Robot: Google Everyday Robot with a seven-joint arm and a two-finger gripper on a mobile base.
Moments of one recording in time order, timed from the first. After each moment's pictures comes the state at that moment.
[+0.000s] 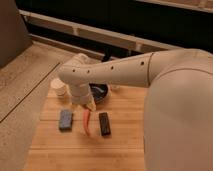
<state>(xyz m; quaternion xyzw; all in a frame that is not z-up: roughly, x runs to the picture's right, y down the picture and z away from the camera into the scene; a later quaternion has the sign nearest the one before) -0.108 0.103 0.703 -0.26 0.23 0.64 0.68</state>
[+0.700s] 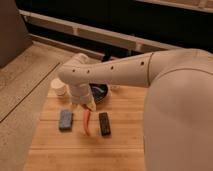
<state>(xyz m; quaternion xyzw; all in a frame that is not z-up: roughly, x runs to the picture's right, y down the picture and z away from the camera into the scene) -0.111 0.090 0.705 -0.25 0.22 0.64 0.69</state>
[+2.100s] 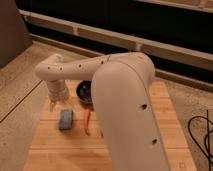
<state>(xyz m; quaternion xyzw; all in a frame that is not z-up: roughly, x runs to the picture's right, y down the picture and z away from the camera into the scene) -0.226 0.101 0.769 -0.32 0.22 0.57 0.73</state>
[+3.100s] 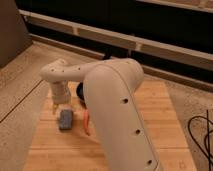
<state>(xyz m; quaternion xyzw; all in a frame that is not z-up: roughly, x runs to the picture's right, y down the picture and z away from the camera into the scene) -0.229 0.126 0.804 -0.35 0.27 0.58 0.69</state>
